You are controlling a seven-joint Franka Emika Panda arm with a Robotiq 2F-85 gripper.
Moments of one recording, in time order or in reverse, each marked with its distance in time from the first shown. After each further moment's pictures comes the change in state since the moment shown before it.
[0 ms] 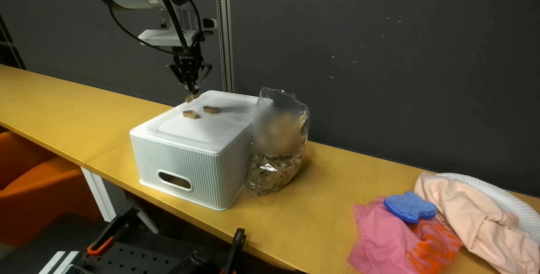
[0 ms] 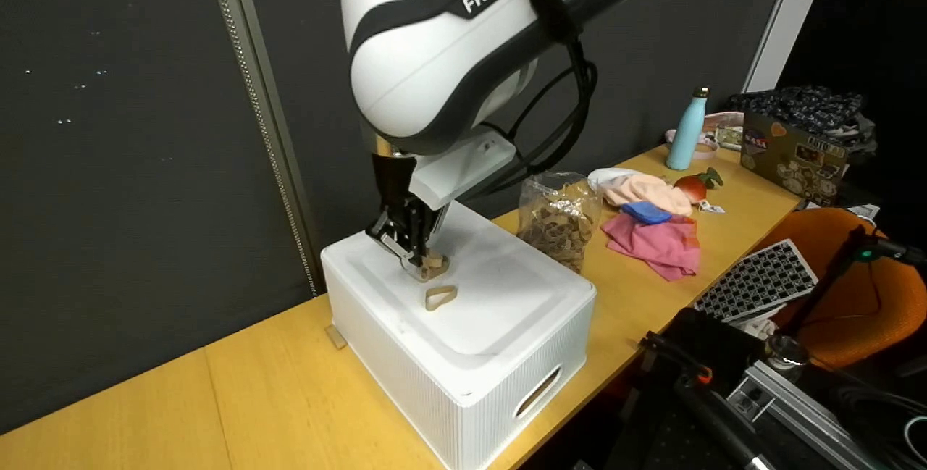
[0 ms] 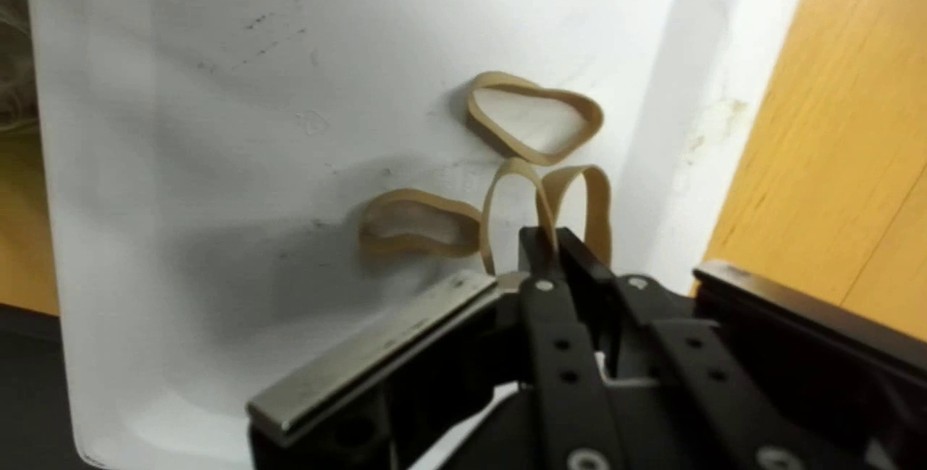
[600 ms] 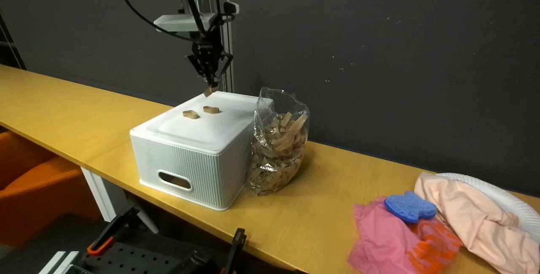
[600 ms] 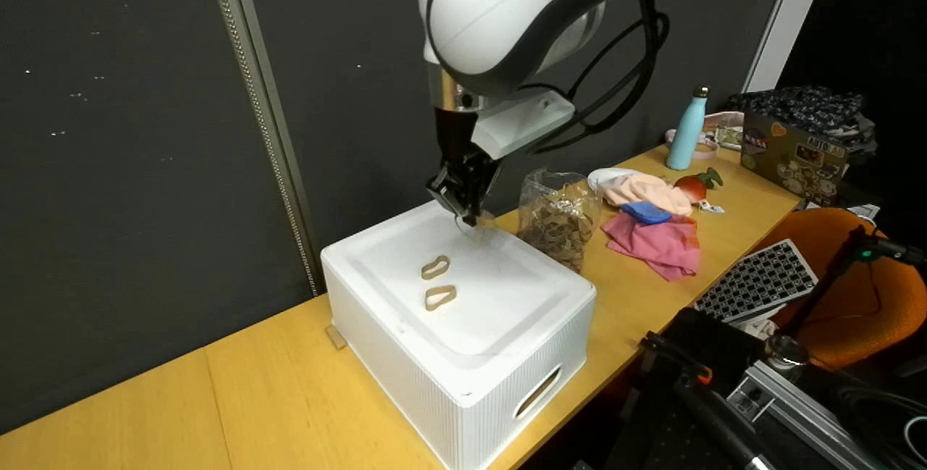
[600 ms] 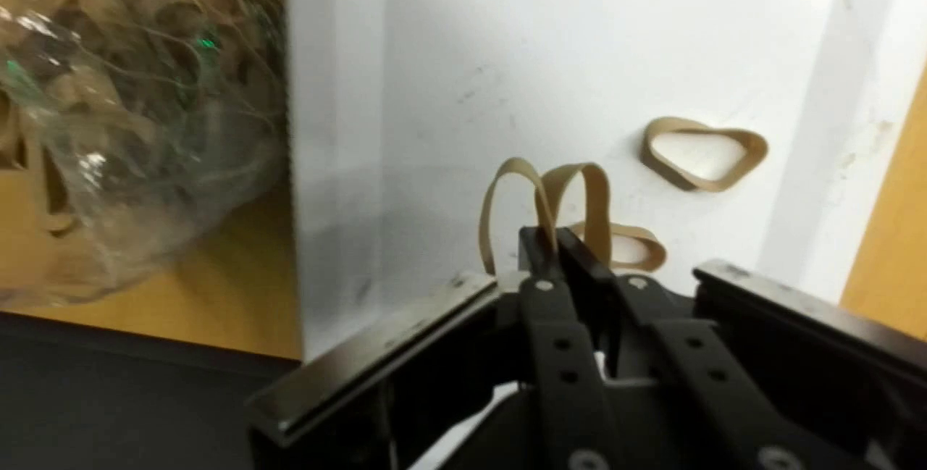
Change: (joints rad) arm -0.062 -0.143 -0.056 -0.111 -0.009 -0.042 0.002
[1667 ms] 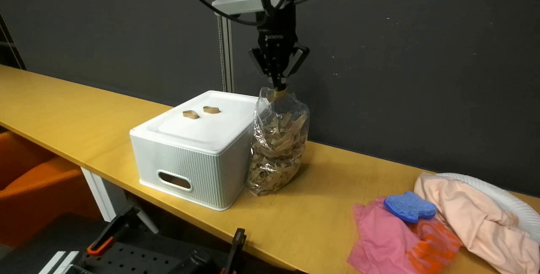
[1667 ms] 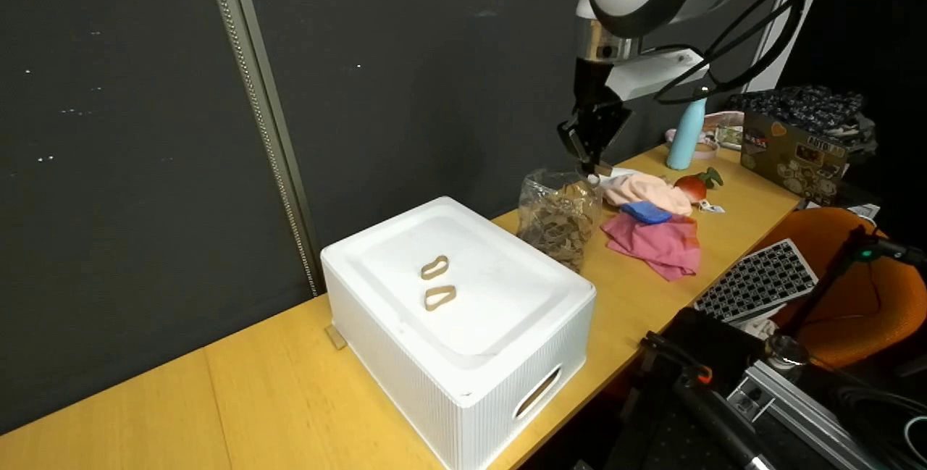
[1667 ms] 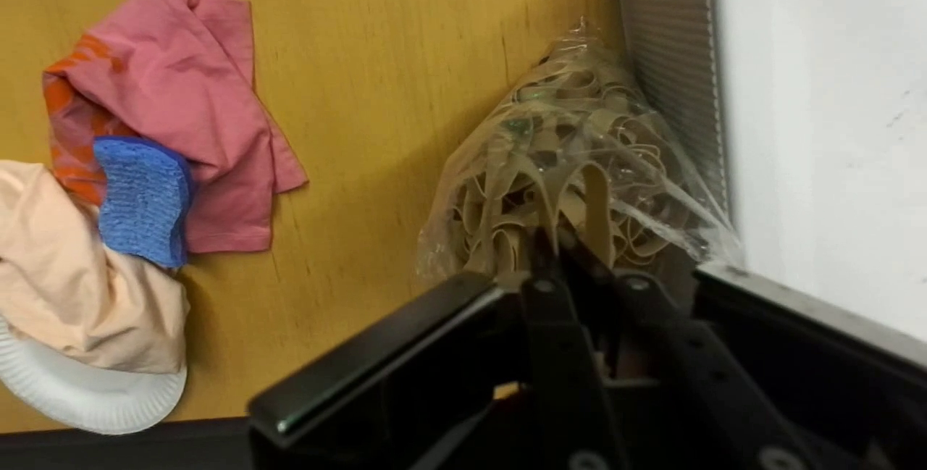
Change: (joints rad) arm -0.209 -0.199 -0.130 -0.185 -0.034 -0.012 0.001
